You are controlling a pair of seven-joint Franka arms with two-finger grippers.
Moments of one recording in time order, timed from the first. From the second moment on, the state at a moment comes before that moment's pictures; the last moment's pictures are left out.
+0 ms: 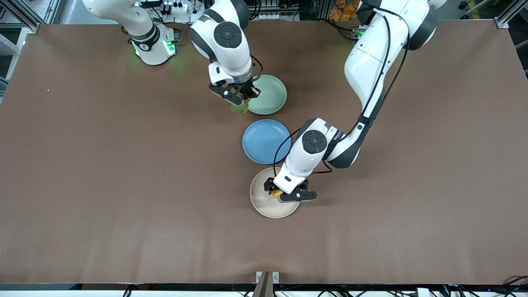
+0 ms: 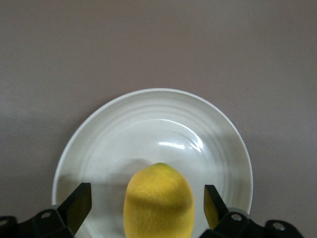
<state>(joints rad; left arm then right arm) -0.49 0.92 -0.15 -1.28 0.06 2.49 -0.73 0.79 0.22 0.12 -2.03 0.10 2.22 1.42</state>
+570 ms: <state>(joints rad) -0.40 0.79 -0.14 -1.28 0.06 2.20 -0.69 0.91 0.38 0.12 -1.98 0.05 2.26 1.61</state>
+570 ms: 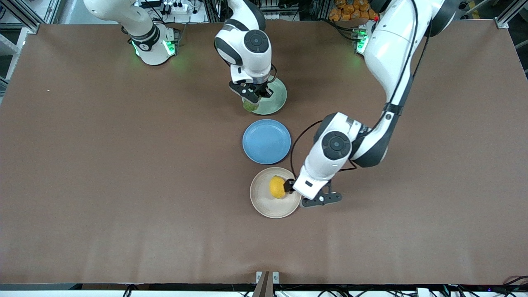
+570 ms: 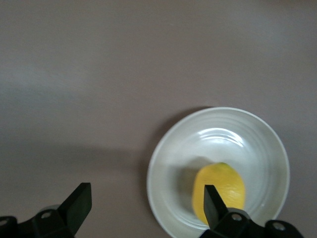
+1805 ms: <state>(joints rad) 0.00 0.64 -0.13 -1.28 0.07 1.69 -0.14 0.85 0.45 0.09 -1.88 -0.10 2.26 1.61</state>
